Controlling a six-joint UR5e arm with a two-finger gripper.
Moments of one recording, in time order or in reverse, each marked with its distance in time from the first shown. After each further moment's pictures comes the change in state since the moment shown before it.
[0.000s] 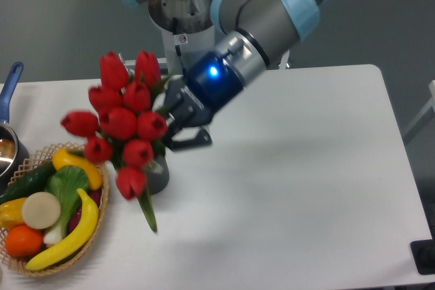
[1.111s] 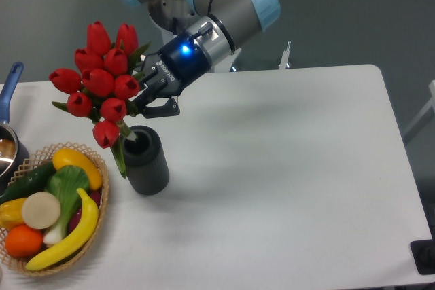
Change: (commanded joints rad) arm -0.009 0.023 -0.181 0.000 0.003 0.208
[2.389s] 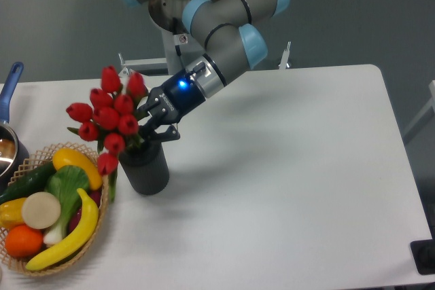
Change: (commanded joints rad) arm 0.015 -0.101 -0.137 -0.002 0.043 0.275
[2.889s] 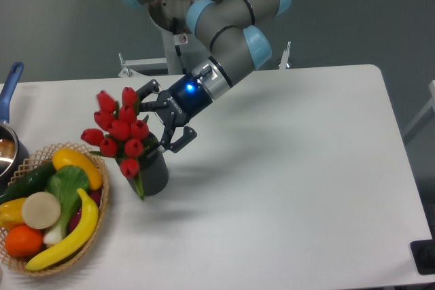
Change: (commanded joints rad) arm 0.034 0.006 -0.023 0.000 0.026 0.002
